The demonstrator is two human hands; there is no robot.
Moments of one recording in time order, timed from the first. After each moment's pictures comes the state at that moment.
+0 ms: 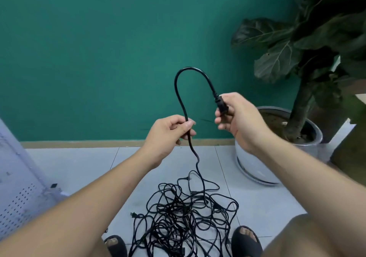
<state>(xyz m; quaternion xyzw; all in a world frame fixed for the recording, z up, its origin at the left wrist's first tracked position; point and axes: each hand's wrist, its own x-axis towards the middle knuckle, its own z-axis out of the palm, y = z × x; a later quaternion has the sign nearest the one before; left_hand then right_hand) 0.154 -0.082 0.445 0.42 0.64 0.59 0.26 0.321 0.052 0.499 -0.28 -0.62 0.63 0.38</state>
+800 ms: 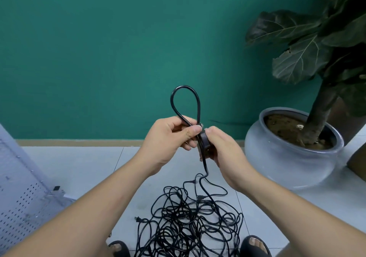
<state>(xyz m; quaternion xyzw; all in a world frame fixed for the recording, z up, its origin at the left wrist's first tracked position) 0.132 -0.081 0.458 0.42 0.60 0.62 0.28 0.275 0.022 0.430 -0.22 -0.66 0.65 0.30</state>
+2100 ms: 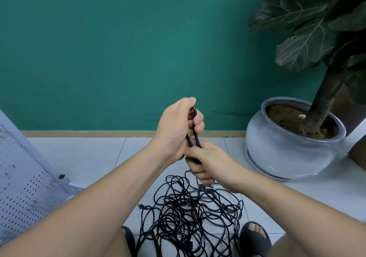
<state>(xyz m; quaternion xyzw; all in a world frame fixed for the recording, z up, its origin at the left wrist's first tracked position) 0.172 -0.073 0.480 0.26 0.53 0.72 0.37 0.284 -0.020 0.436 -0.21 -0.70 0.68 0.05</state>
